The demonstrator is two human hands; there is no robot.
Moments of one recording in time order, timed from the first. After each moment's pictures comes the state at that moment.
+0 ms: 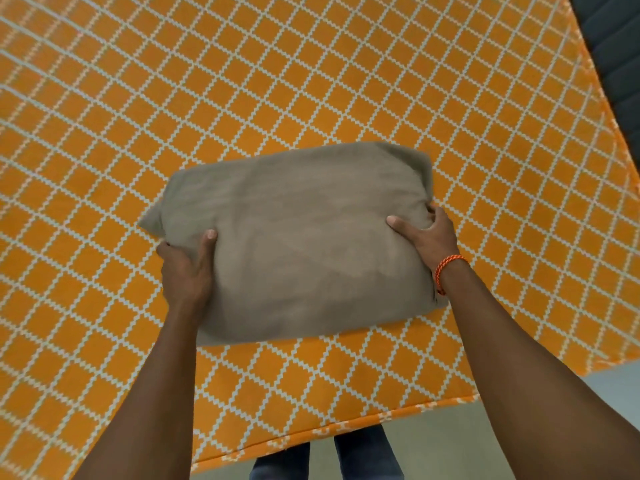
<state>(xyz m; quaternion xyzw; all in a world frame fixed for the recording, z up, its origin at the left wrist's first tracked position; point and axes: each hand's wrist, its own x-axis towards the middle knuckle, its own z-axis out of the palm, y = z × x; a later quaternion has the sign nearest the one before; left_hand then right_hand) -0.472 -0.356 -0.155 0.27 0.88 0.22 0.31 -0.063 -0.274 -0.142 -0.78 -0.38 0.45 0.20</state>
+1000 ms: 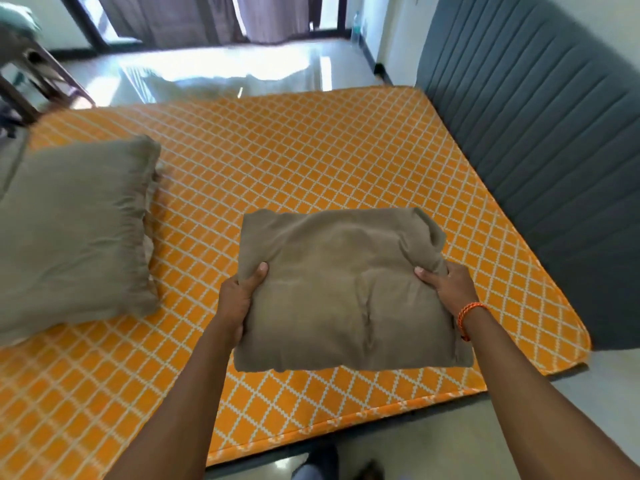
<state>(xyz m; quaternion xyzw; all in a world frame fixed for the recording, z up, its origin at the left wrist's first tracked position) -0.530 -0.431 0.180 0.22 0.65 0.45 0.57 -0.131 -0.385 0.194 -0.73 -0.43 0.42 0.31</state>
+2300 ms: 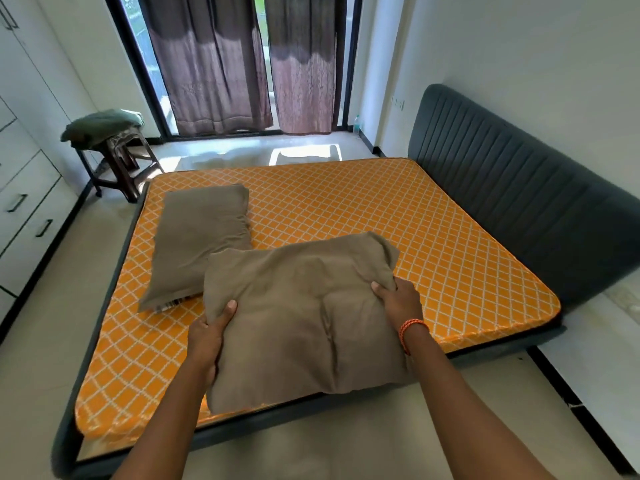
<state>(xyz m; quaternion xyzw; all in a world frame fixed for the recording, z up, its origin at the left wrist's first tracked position) -0.847 -0.849 0.329 0.24 0.63 0.53 0.51 -0.482 -0.775 0.354 -0.72 -0.49 0.35 0.35</state>
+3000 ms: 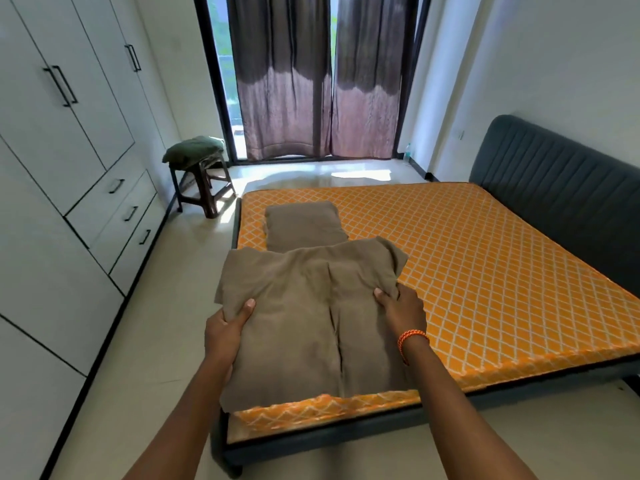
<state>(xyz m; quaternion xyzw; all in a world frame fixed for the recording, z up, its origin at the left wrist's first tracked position) -1.262 -0.942 0.342 0.31 0.68 0.54 0.40 -0.927 -0.871 0.374 -0.71 -0.52 0.31 0.36</state>
